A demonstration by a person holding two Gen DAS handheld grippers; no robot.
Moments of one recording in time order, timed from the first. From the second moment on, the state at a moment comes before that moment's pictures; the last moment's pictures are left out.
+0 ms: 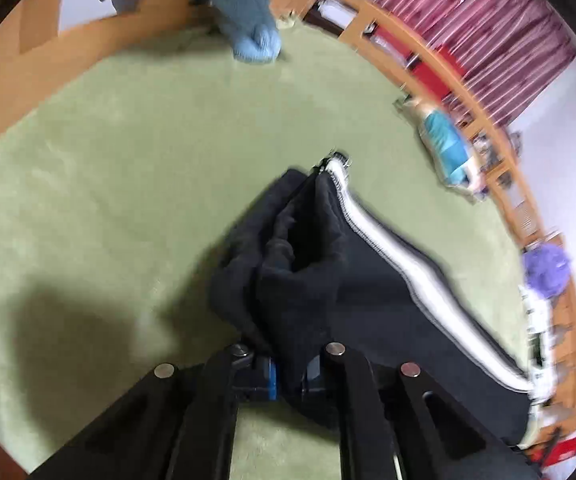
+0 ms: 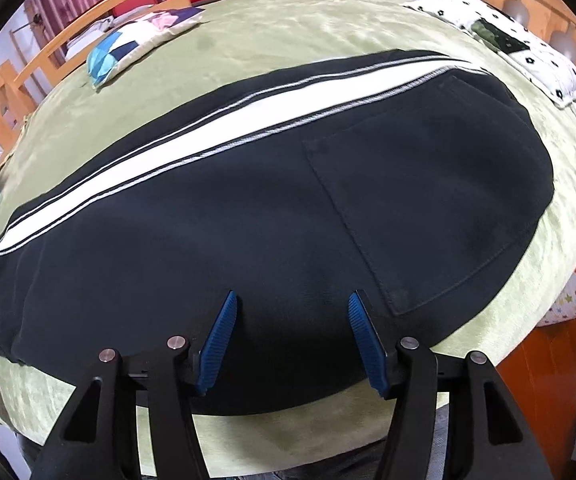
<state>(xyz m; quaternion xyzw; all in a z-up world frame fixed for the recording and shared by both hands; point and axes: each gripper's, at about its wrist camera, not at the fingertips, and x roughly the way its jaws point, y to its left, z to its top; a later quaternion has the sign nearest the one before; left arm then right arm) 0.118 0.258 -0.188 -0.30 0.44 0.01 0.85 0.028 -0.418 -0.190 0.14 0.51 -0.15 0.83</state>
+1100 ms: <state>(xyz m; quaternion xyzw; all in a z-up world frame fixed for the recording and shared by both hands) 0.164 0.040 -0.143 -0.07 0.48 0.04 0.88 0.064 -0.696 -0.215 0.43 0.34 -0.15 0.82</state>
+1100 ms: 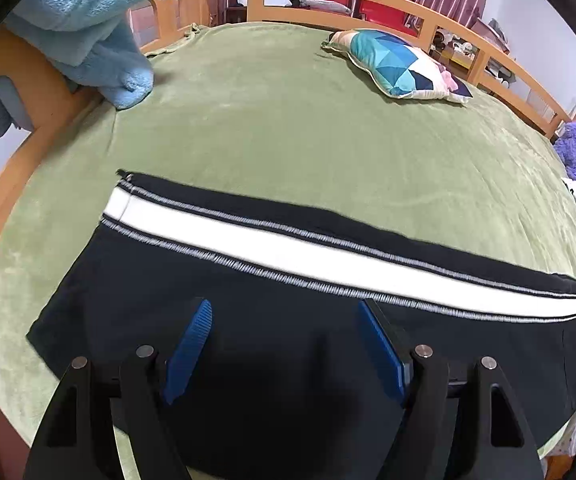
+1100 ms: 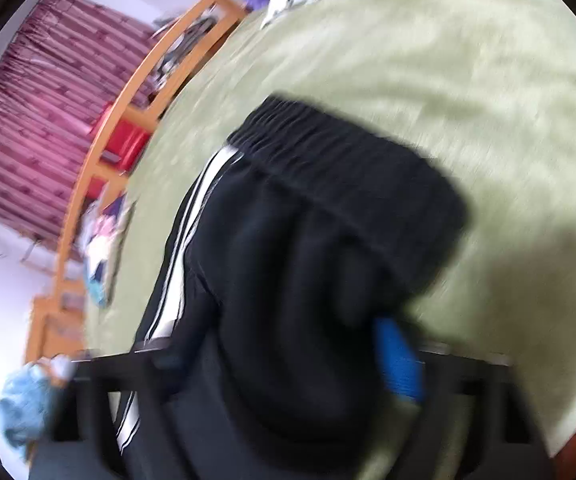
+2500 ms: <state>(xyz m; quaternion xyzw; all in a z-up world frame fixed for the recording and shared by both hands) 0.190 0.102 -0.153 -0.09 0.47 -0.01 0.88 0.269 -0.460 -0.209 -0.01 0.50 0.06 0.87</state>
